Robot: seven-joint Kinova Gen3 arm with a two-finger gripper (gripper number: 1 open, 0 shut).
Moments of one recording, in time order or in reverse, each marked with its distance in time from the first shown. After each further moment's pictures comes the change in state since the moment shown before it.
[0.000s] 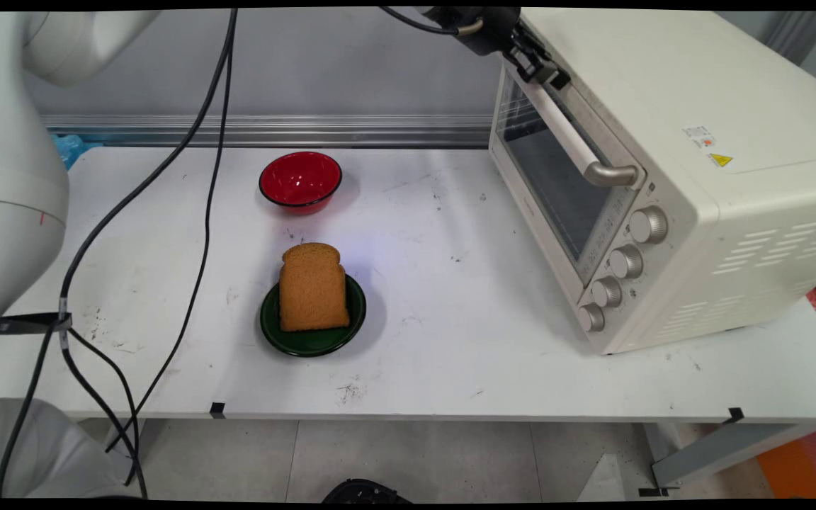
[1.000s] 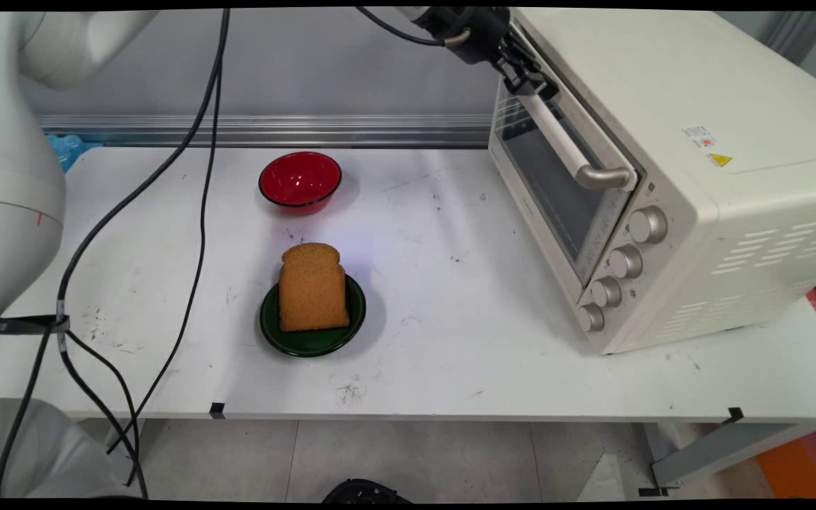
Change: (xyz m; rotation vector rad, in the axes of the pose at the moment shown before) arm -0.011 0.002 -0.007 -0.019 -0.024 0.051
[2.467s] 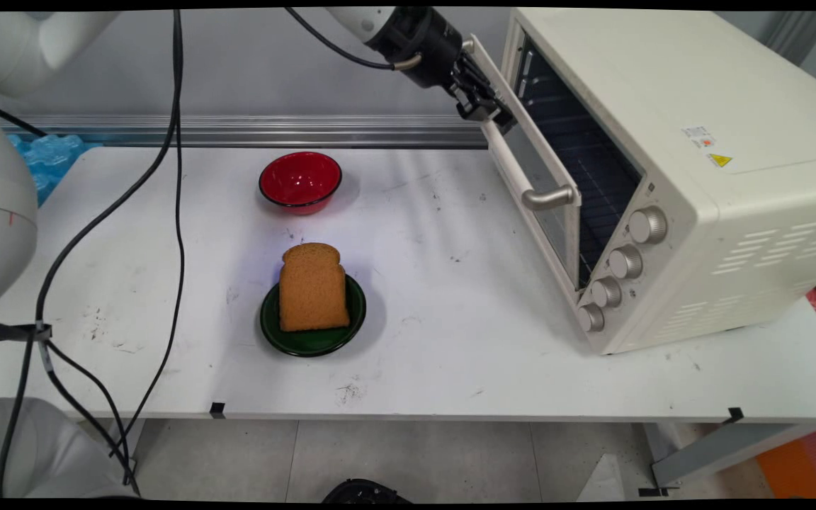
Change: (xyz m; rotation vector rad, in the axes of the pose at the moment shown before) arm -0.041 0.020 -0.029 -0.010 -0.065 -0.046
